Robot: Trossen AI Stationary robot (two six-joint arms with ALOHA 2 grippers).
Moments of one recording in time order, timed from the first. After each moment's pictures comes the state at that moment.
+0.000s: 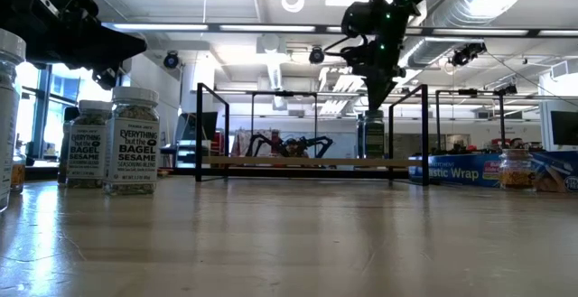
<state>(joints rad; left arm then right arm) 0.00 0.01 0.01 0.02 -0.11 -0.21 -0.65 1.72 1.49 -0.95 0.24 -0.09</state>
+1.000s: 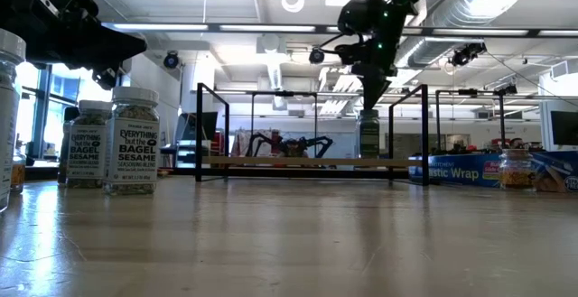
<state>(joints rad) 0.00 0.01 0.01 0.02 -0.11 -0.21 -0.61 1.72 1.49 -0.93 0.23 -0.18</state>
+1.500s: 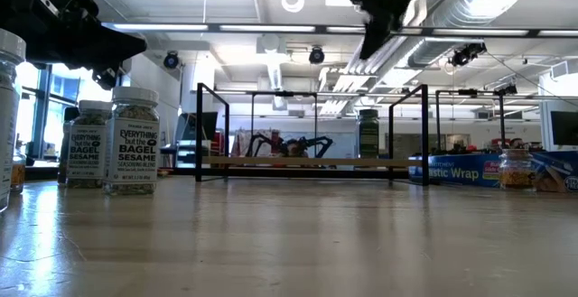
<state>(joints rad) 0.00 0.01 0.01 0.03 -0.11 -0.21 -0.43 1.48 1.49 -0.92 0.25 -0.17</state>
